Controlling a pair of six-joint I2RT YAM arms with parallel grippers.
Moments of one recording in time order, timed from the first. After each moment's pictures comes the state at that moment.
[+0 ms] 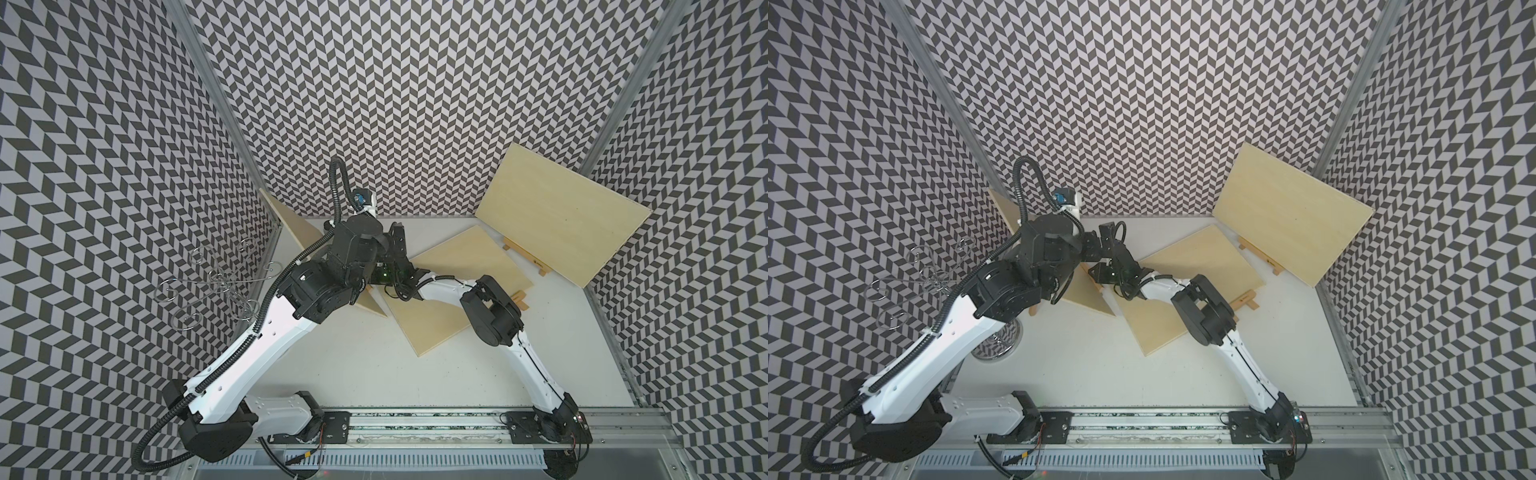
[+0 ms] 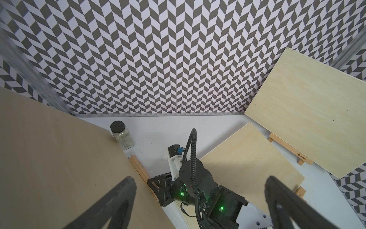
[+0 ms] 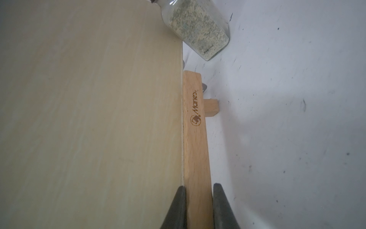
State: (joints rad) left arm -0.80 1.26 1.58 -0.69 -0.57 -0.37; right arm 0.77 2.48 1.86 0.18 -0.27 0.78
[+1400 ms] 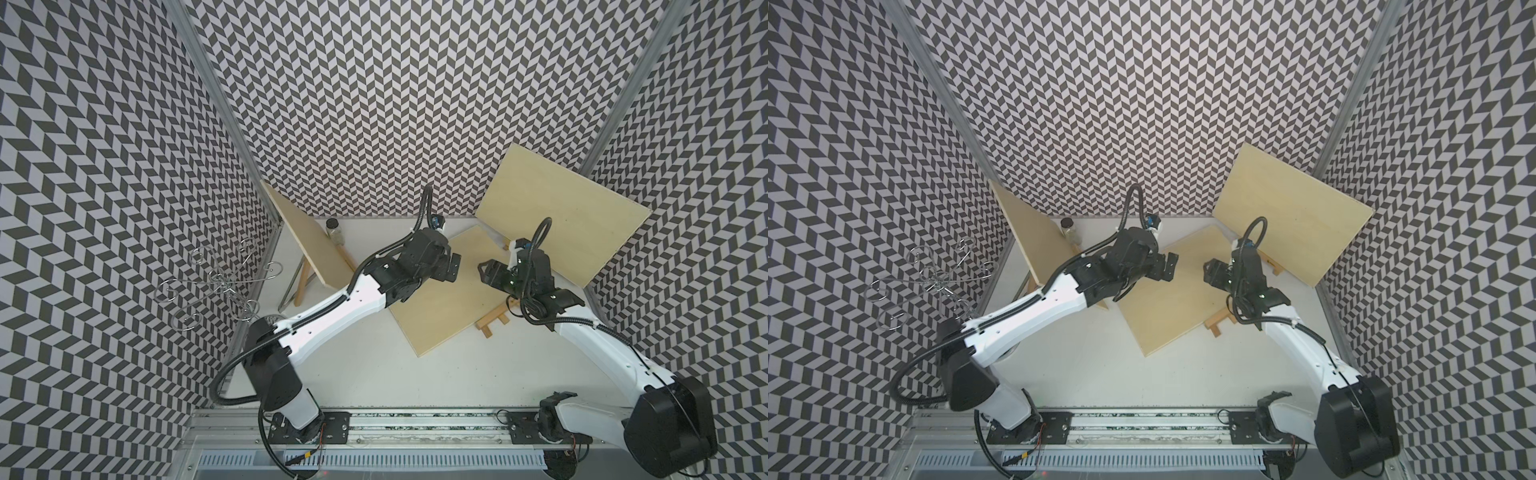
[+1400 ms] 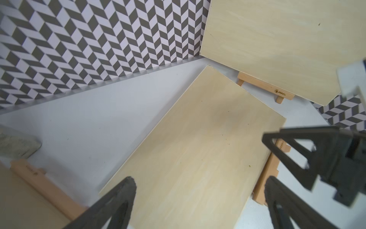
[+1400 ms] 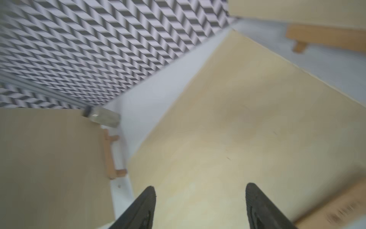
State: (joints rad) left arm -0.88 1.69 1.59 -0.49 -0.31 -0.31; right arm 0.27 1.18 0.79 -0.29 -0.08 0.63
